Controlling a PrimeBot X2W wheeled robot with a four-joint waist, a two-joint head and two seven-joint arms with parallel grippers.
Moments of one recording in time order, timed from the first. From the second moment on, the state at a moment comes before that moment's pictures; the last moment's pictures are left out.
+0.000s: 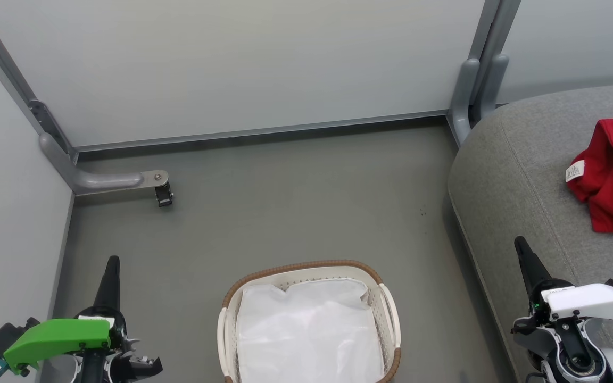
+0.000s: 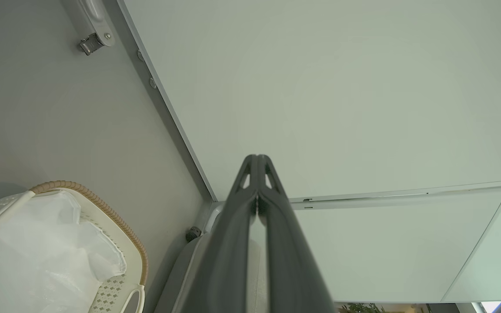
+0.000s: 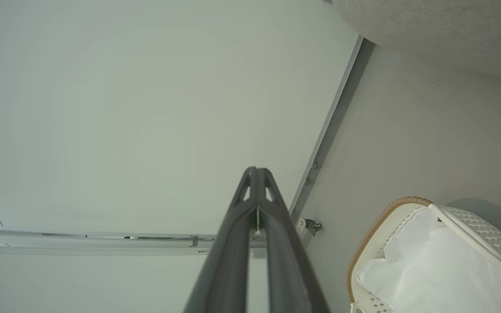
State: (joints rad) left arm -0.09 0.05 0.10 0.27 -1.44 -0.12 0.07; right arm -0.13 -0.05 -0.09 0.27 1.42 0.13 0.07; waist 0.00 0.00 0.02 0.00
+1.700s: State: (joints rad) left arm -0.10 0.05 0.11 0.24 -1.61 -0.13 0.11; right arm -0.11 -0.05 -0.11 0.25 1.61 0.13 0.11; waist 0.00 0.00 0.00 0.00
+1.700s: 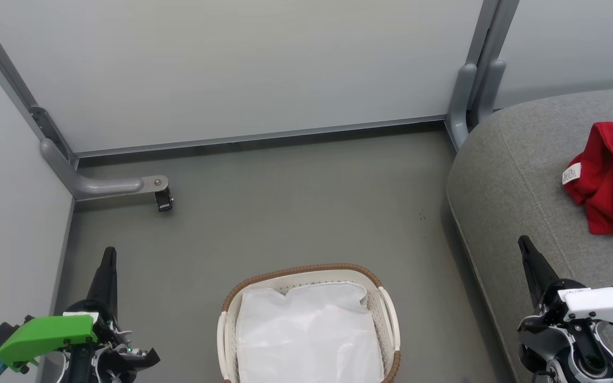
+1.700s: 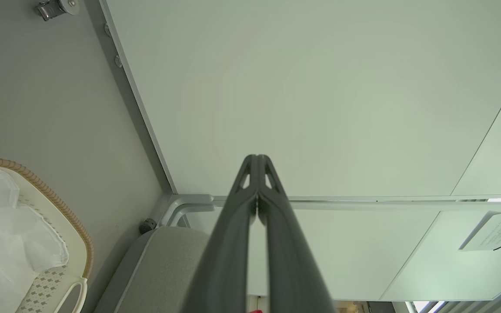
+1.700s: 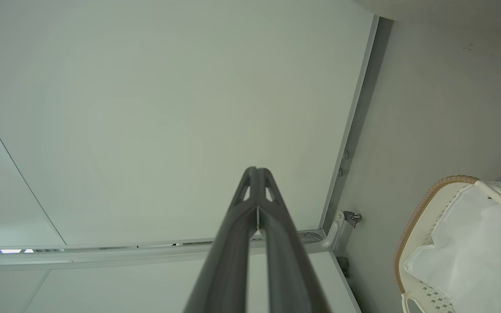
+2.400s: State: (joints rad) left arm -0.10 0.05 0.11 0.24 -1.61 -0.13 0.11; right arm -0.11 -0.05 -0.11 0.25 1.61 0.13 0.11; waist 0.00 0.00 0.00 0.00
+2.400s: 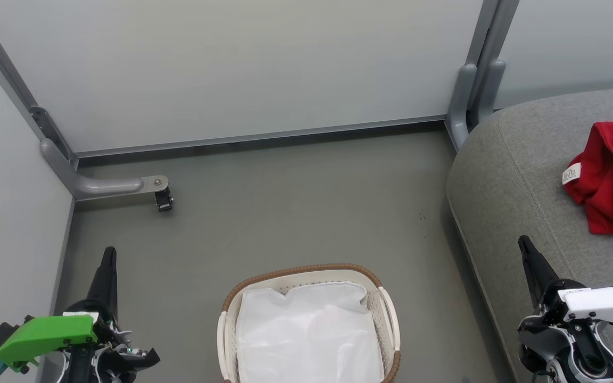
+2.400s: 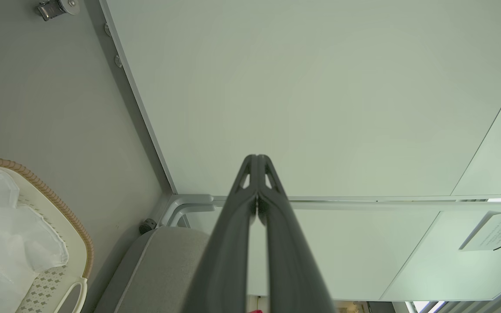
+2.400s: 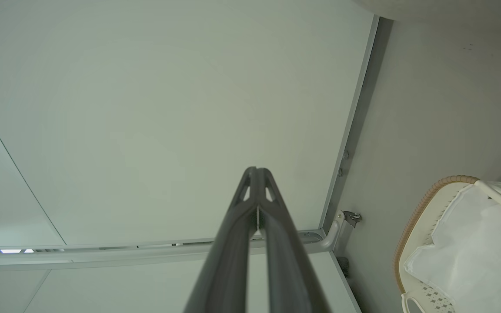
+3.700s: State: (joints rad) left arm -0.10 0.05 0.11 0.24 -1.61 -0.13 0.11; right arm -0.11 -0.05 -0.11 0.25 1.61 0.13 0.11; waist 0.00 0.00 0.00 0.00
